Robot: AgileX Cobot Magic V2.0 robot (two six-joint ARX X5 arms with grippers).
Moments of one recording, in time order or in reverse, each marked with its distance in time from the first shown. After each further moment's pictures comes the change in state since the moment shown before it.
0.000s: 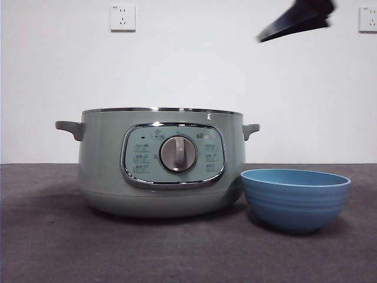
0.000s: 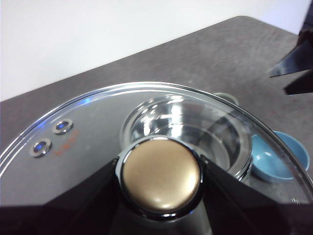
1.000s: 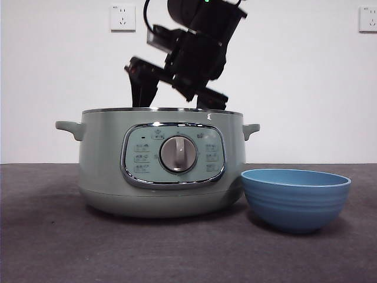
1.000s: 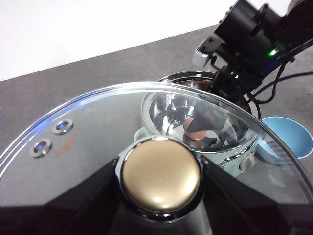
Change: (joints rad) left arm 0.000 -0.169 0.000 -0.196 -0.084 -0.064; right arm 0.210 0.684 0.433 -0.084 0.299 -0.004
